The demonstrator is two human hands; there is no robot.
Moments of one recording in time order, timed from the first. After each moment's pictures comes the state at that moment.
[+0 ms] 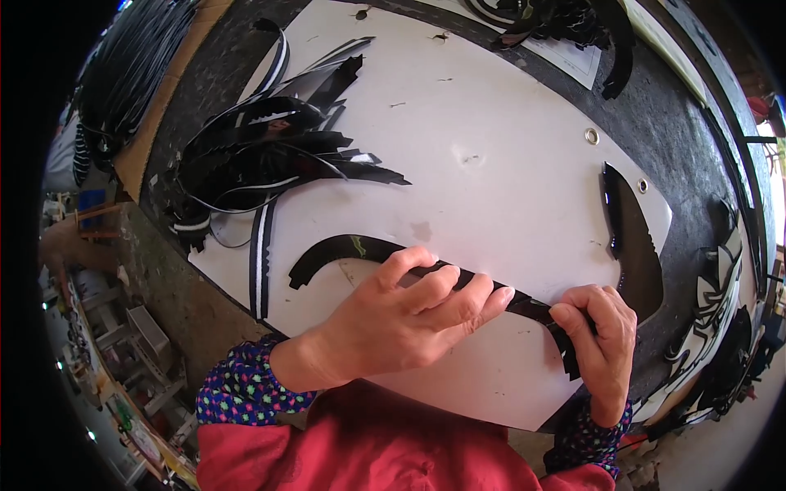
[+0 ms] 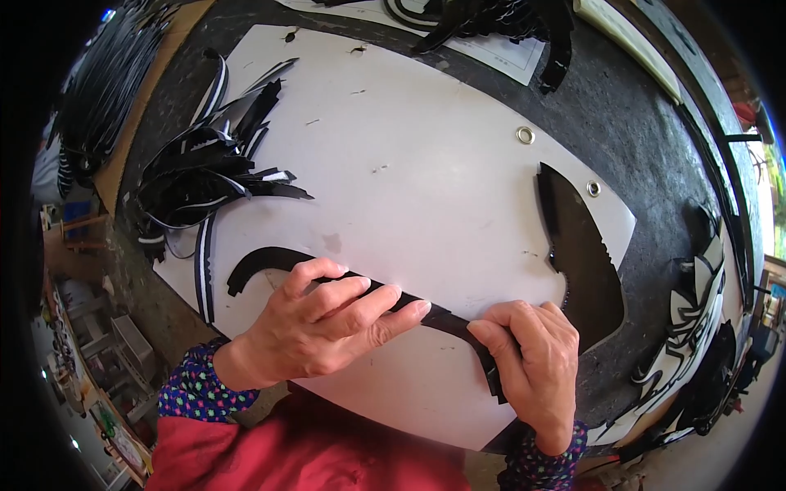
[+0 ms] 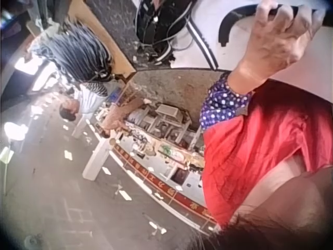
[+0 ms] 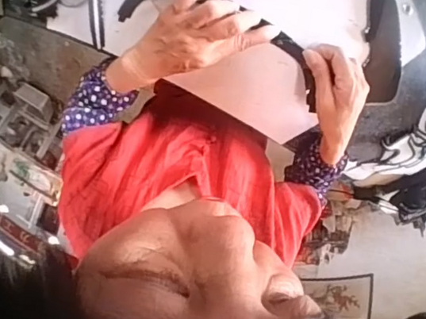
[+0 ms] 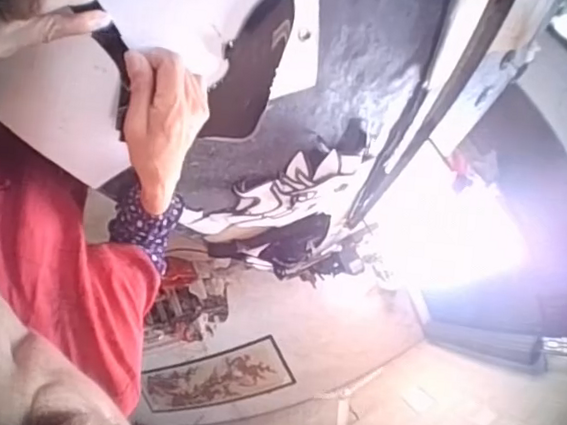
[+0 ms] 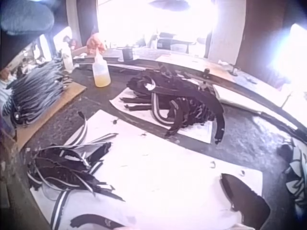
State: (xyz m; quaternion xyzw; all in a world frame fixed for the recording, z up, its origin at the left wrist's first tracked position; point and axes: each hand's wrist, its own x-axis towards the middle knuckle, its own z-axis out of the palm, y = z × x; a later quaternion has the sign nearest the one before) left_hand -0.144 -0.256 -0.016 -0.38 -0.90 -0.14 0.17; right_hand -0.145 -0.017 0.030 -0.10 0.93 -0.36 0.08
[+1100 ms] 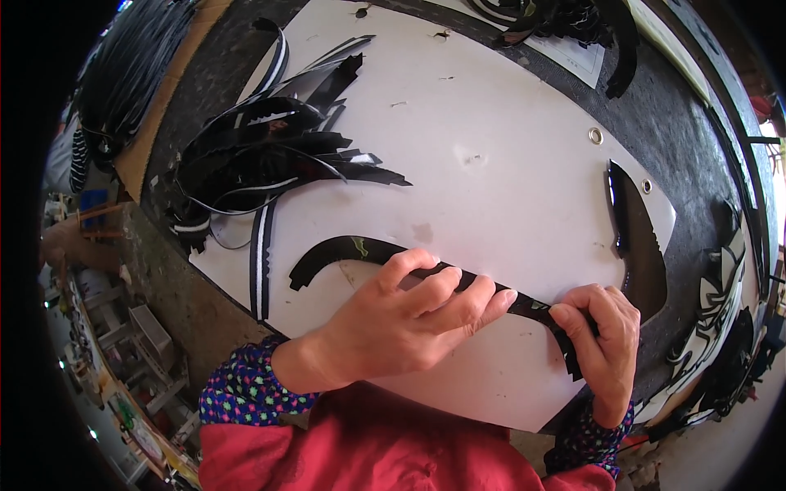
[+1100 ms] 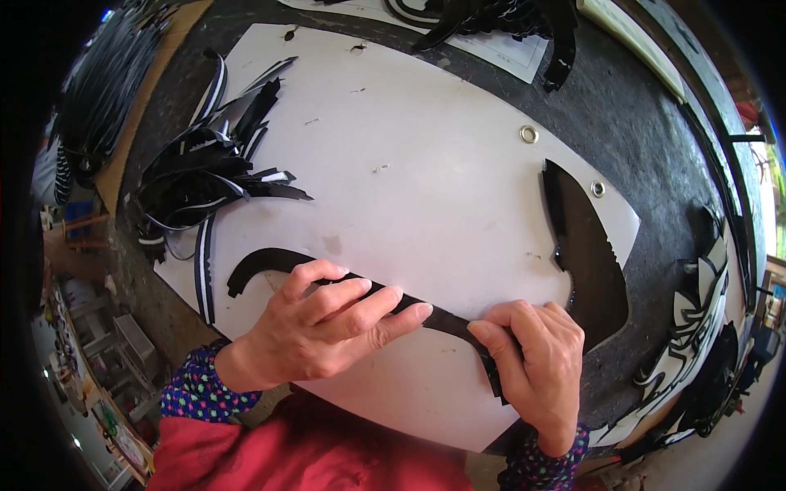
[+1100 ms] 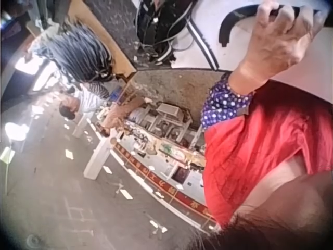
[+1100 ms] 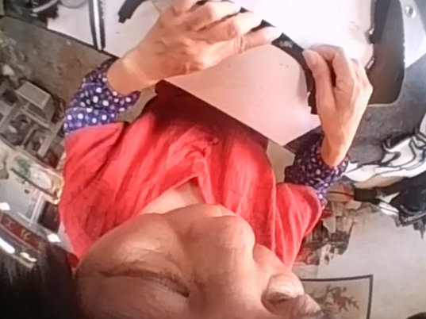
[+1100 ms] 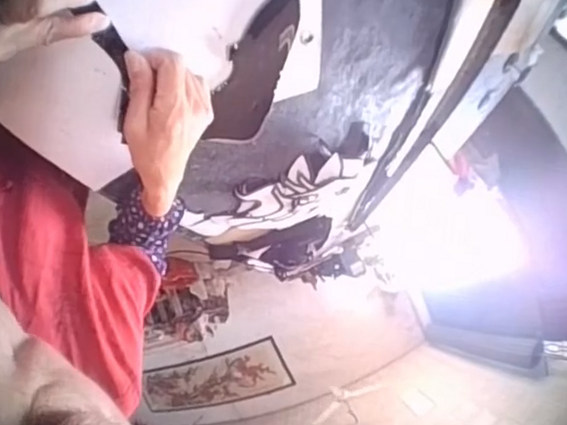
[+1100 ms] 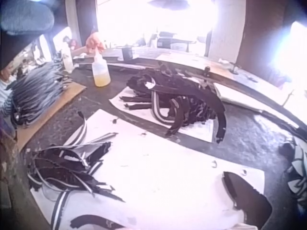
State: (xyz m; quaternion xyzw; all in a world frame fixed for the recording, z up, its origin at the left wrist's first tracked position) left_hand -0.145 -0.256 -0.014 -0.37 -0.90 -0.14 0.17; right_hand -0.151 -0.017 0.030 -0.11 0.93 -0.34 0.08
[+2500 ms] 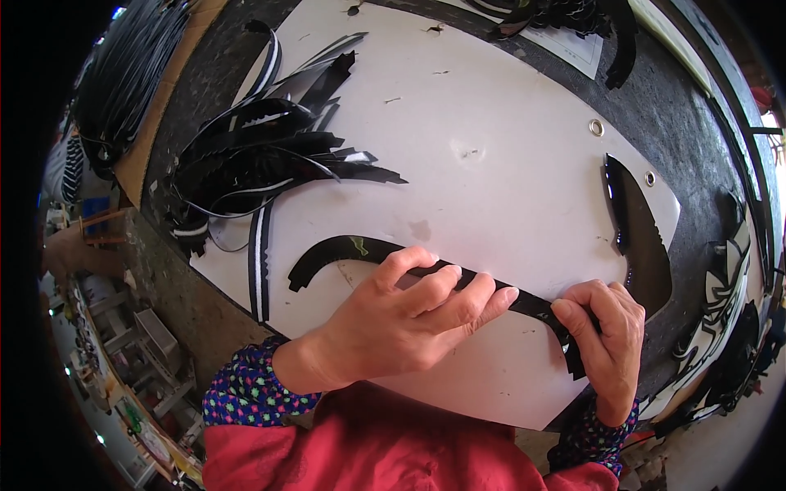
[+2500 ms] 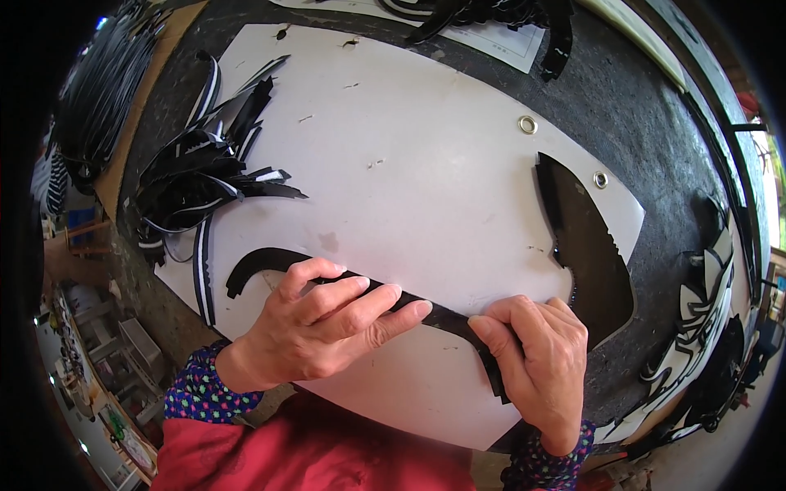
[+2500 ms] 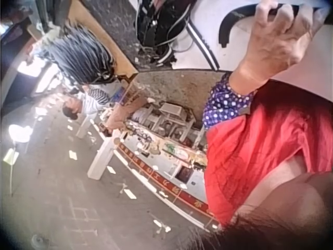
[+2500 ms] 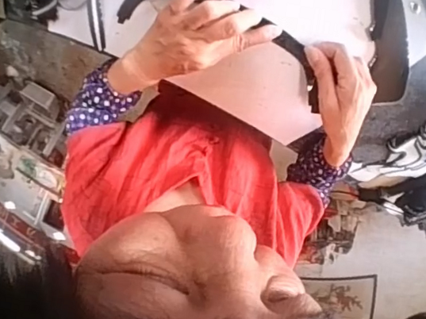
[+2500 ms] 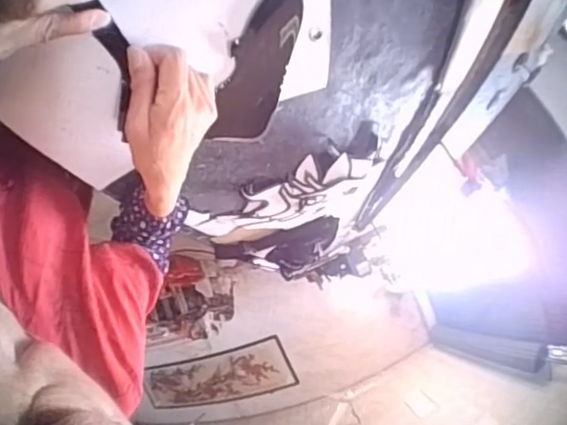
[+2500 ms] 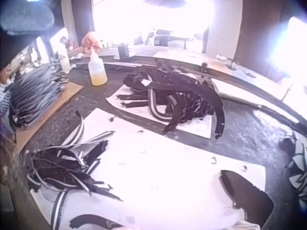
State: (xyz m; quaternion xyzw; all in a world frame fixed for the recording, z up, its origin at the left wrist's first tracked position) left_hand -0.146 -0.255 -0.016 -0.37 -0.90 -0.14 0.18; right_hand -0.151 -0.019 0.032 -0.10 0.93 -0.33 0.09
